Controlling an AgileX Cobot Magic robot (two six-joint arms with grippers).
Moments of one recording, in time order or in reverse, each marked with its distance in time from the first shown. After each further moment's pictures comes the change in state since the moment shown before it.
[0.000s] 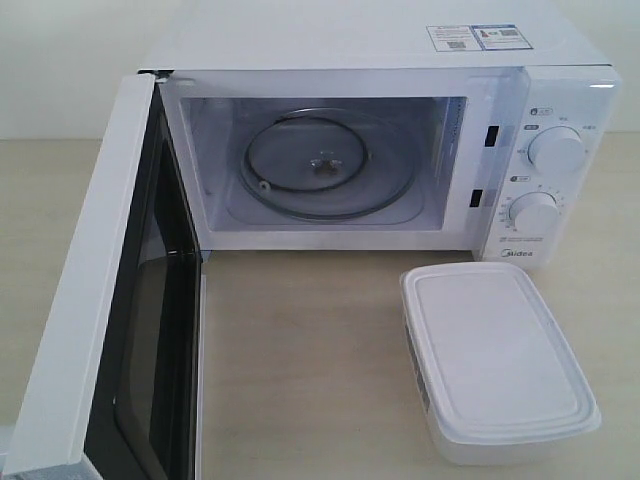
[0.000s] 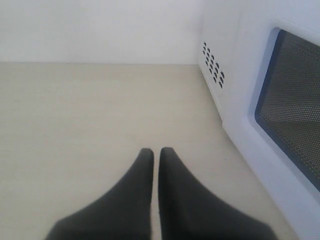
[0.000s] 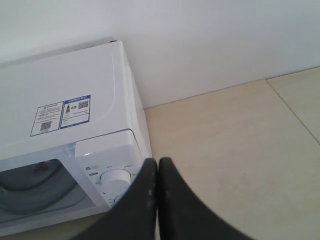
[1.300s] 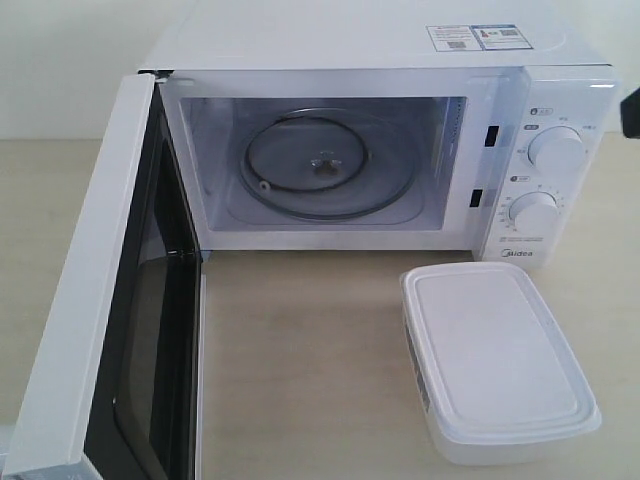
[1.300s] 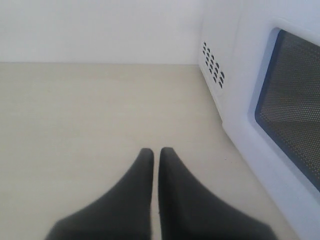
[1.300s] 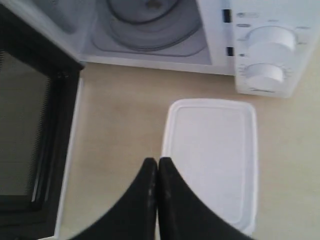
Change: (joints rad) left arm 0.000 0.000 0.000 0.000 0.000 0.000; right arm 0.146 0.195 0.000 0.520 0.240 -0.381
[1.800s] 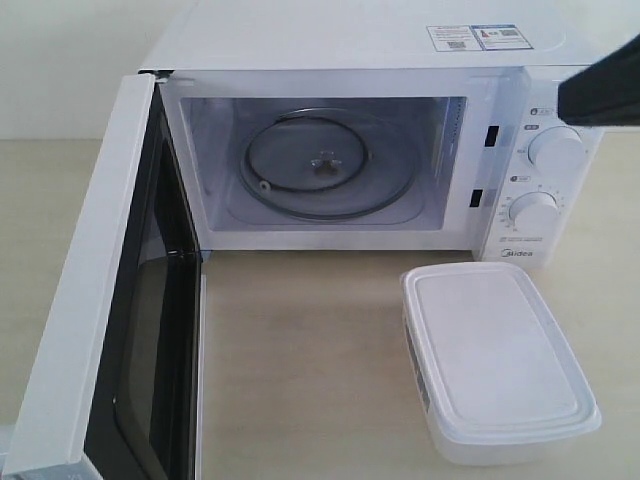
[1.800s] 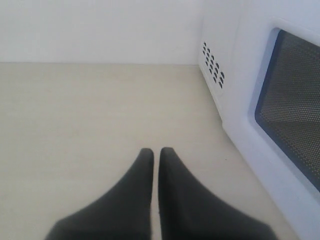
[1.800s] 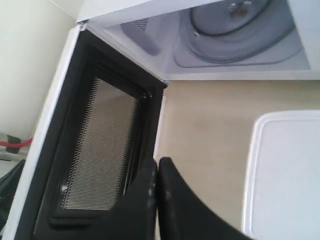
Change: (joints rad) left arm 0.000 0.000 0.000 0.000 0.000 0.000; right arm -0.269 0.013 0.156 0.562 -0.004 -0.350
